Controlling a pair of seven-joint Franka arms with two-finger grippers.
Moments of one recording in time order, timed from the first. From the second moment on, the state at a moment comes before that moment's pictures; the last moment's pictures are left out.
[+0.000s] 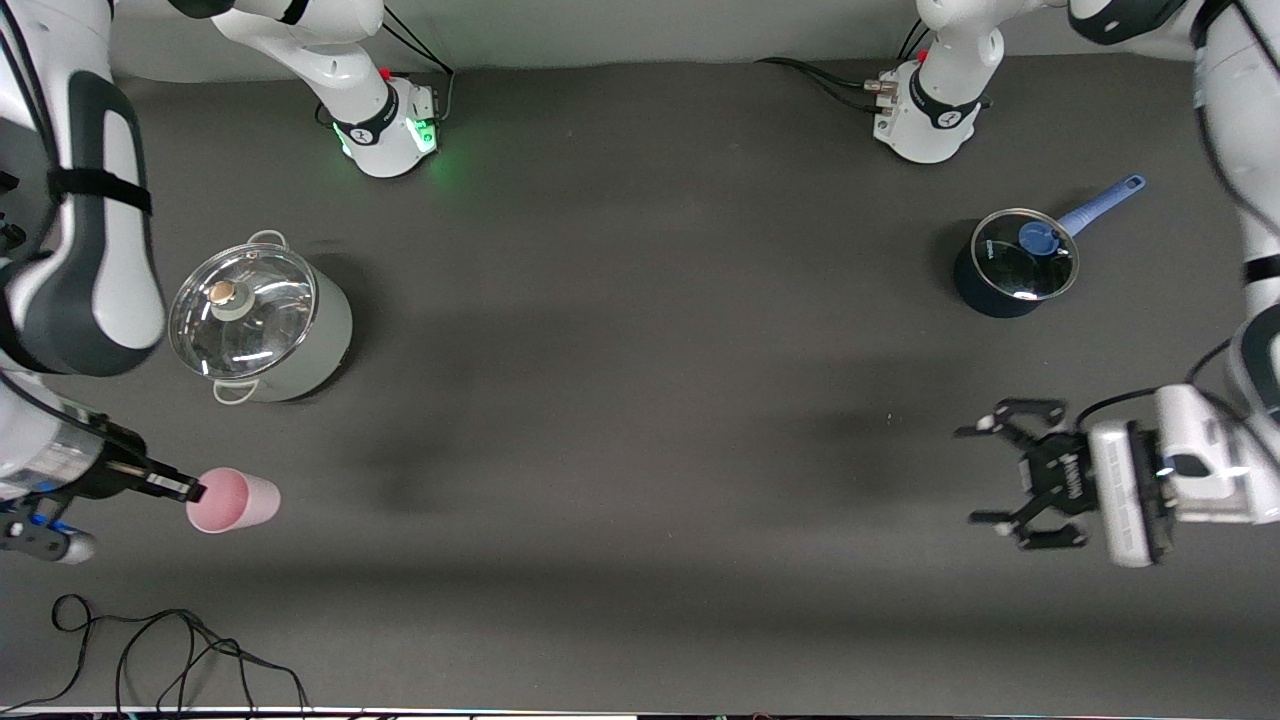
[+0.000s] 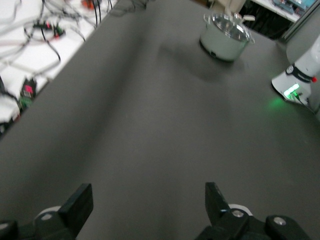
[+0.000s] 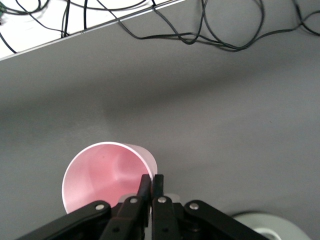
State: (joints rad) left arm 0.29 0.67 -0.36 -1.10 -0.57 1.57 1.27; right arm 0.00 0.48 -0.06 -1.43 0.03 2.02 0.23
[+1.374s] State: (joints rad) left arm 0.30 0.43 -0.35 -0.99 0.07 1.11 0.32; right arm -0.01 0.55 -0.06 -1.79 0.03 2.43 0.14
